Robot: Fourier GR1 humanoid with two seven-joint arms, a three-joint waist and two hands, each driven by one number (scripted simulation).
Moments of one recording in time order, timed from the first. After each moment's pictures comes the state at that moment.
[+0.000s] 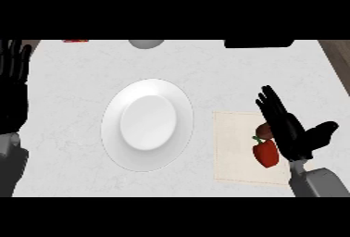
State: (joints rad) left arm -0.30 0.45 0.01 -1.67 0.33 0.35 -0.01; right arm -0.16 -0.37 0.25 -1.41 -0.45 -0.12 -0.07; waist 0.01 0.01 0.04
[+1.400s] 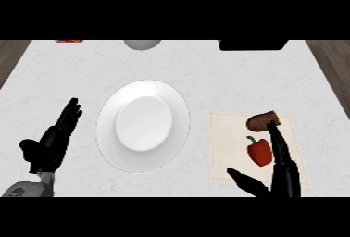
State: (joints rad) left arm -0.06 0.39 -0.13 -1.33 0.23 0.11 -0.15; right arm 0.13 -0.33 0.48 -1.60 0.45 -0.85 0.03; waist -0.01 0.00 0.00
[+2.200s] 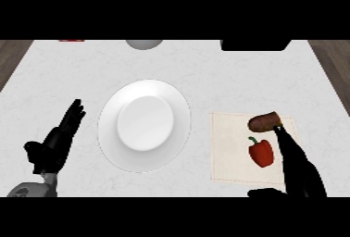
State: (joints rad) left arm -0.06 0.36 -0.12 -1.32 0.20 0.08 -0.16; right arm 0.12 -0.49 0.49 -1.87 0.71 -0.29 0.77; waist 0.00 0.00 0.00
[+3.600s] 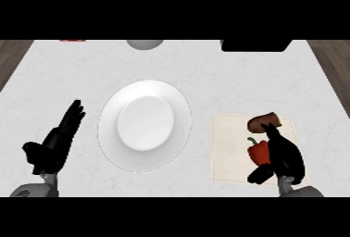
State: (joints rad) left arm -0.05 0.28 0.00 -1.34 0.09 -0.01 -0.14; right arm -0.05 -0.28 0.29 -1.44 0.83 -0.06 0.66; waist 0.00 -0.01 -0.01
